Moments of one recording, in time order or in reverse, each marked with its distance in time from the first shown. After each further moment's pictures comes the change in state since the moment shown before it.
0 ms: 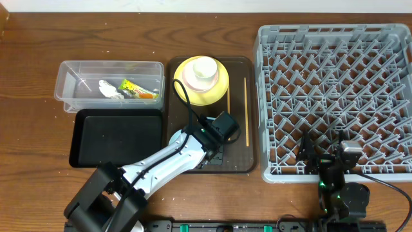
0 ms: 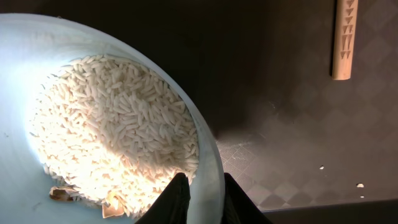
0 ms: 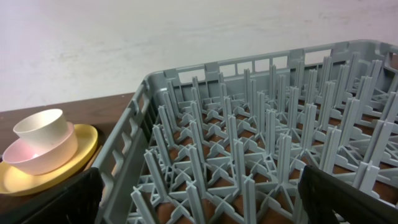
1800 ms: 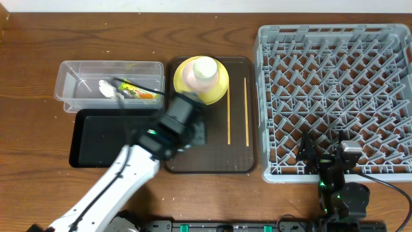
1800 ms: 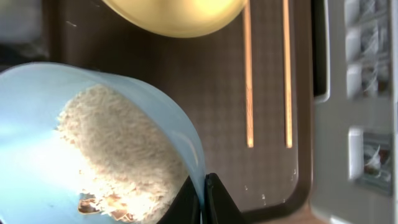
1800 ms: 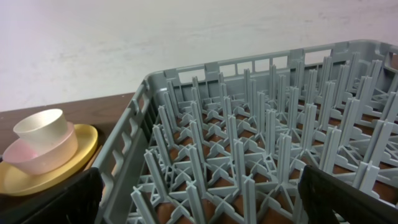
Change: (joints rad) left arm 0.278 -0.371 0.014 0.030 0.150 0.090; right arm 0.000 0.000 0.000 0.000 0.000 0.000
